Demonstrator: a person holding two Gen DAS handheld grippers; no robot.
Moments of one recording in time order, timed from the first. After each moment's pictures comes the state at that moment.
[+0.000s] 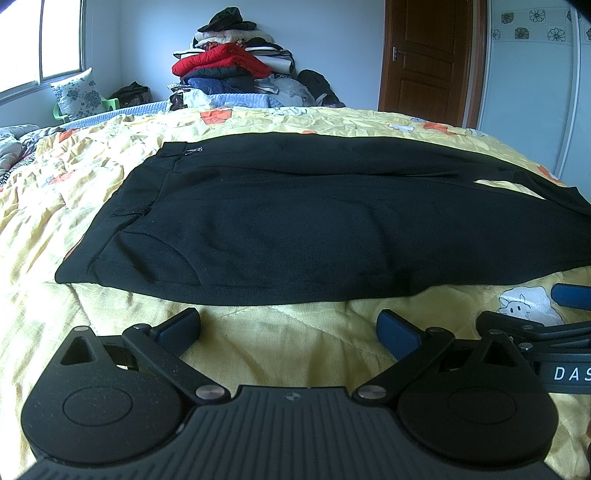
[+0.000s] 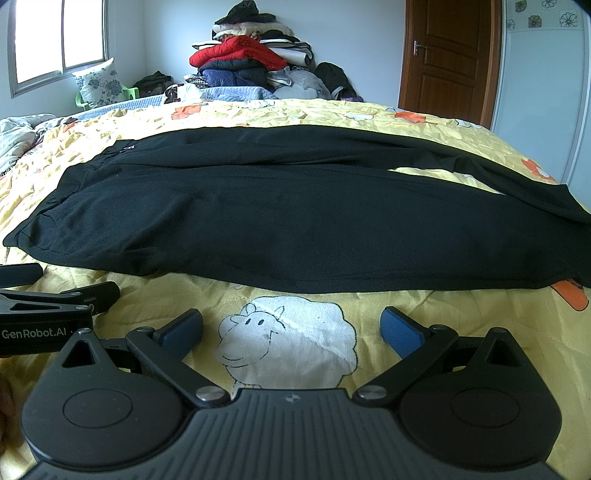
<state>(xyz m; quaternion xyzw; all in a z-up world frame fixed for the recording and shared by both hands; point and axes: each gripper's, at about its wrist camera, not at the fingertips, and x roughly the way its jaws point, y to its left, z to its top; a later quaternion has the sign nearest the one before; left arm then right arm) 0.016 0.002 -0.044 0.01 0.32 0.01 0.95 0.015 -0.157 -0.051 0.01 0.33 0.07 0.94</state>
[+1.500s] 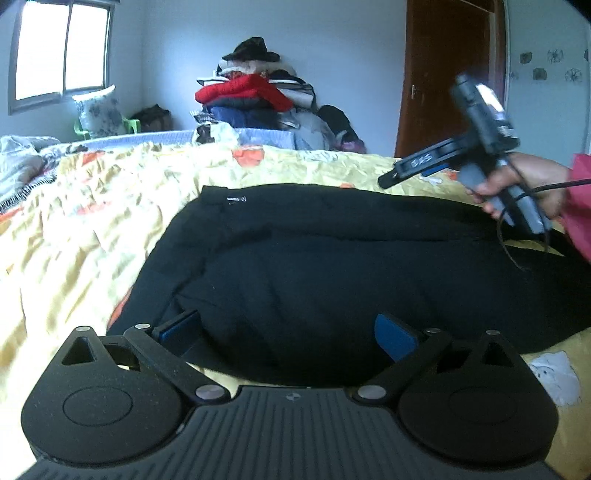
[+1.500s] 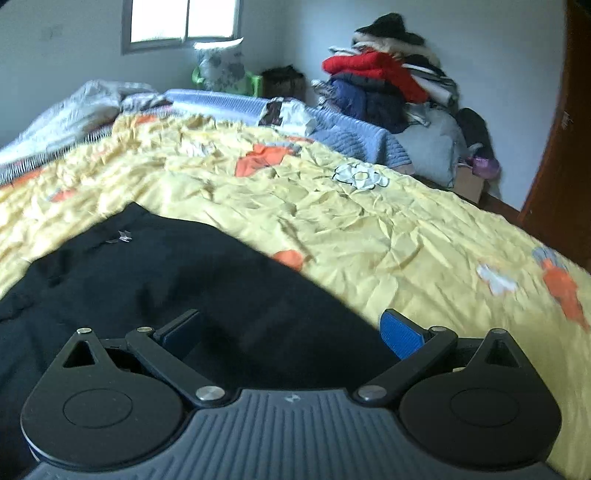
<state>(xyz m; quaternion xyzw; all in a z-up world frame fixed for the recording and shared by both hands) 0.027 0.041 -0.006 -0.02 0.26 0.03 0.96 0.332 -0.114 0.006 -0.12 0.31 0.30 0.90</state>
